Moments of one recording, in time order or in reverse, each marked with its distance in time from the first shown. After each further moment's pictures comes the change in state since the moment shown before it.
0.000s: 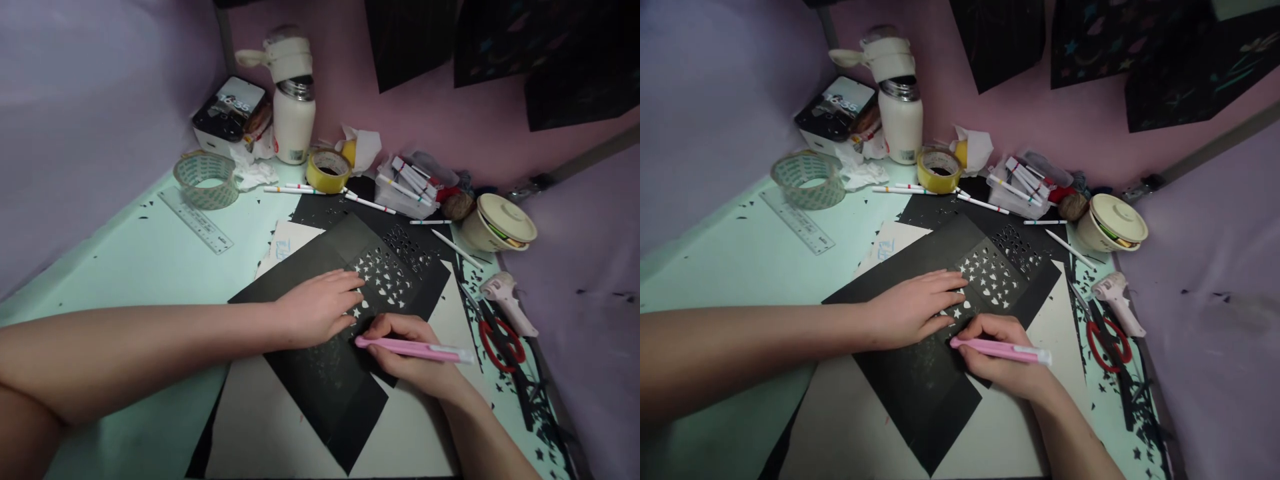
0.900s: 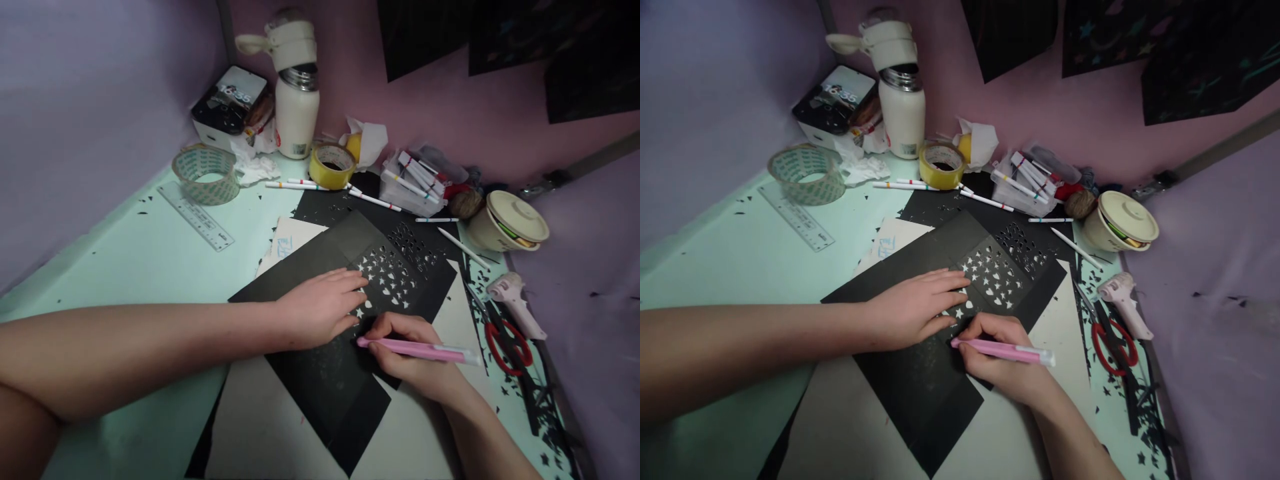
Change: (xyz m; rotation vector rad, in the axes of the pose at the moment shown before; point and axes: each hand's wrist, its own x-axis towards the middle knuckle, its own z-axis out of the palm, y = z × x) left_hand 0.000 0.000 -0.001 0.018 -0.015 0.000; right_hand 0.004 -0.003 0.002 -0.033 0.002 0.025
